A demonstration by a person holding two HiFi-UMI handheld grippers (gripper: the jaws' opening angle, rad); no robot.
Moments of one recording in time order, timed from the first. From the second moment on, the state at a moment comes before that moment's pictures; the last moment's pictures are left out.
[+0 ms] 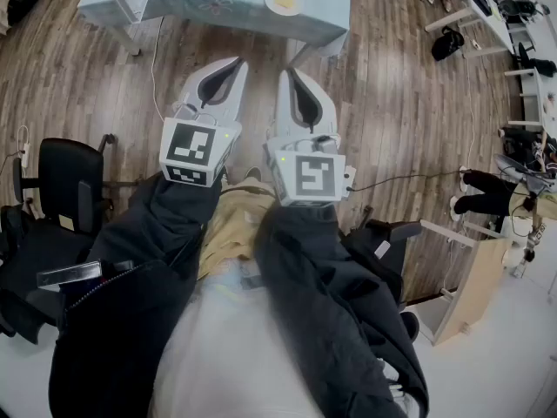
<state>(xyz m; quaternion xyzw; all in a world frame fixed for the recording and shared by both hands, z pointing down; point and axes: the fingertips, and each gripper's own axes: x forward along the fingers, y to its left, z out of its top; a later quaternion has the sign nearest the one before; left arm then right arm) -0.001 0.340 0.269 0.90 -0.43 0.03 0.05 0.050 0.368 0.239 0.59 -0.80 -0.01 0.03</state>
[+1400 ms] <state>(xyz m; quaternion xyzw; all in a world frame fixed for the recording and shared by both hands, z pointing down) -0.059 0.268 0.307 0.88 -0.46 0.06 0.08 0.008 0.297 0.280 0.56 -0.83 0.02 0.02</state>
